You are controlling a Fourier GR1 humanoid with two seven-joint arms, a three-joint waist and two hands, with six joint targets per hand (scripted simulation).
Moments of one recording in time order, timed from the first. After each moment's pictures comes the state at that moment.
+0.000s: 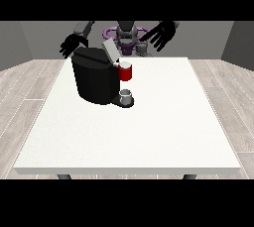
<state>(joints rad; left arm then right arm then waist) -0.98 0.28 0.23 -0.66 -0.55 -0.21 -0.17 -0.17 -0.04 -0.12 -1.29 -0.07 -0.18 -0.10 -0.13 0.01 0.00</state>
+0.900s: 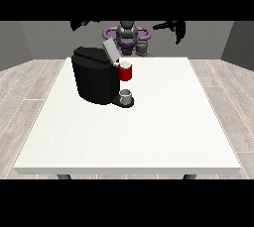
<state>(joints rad) -0.61 0.09 0.37 -0.73 -0.27 -0.27 -0.22 -0.14 -0.16 -0.07 -1.44 -0.08 -0.04 0.02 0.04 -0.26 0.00</state>
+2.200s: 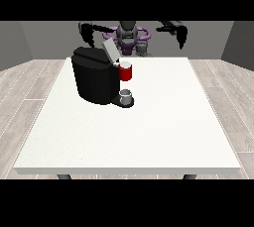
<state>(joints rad) -0.34 0.02 0.22 -1.24 -0.04 -0.27 -0.07 -0.39 -0.18 -0.10 -1.28 -0.07 0.06 0.00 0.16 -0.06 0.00</state>
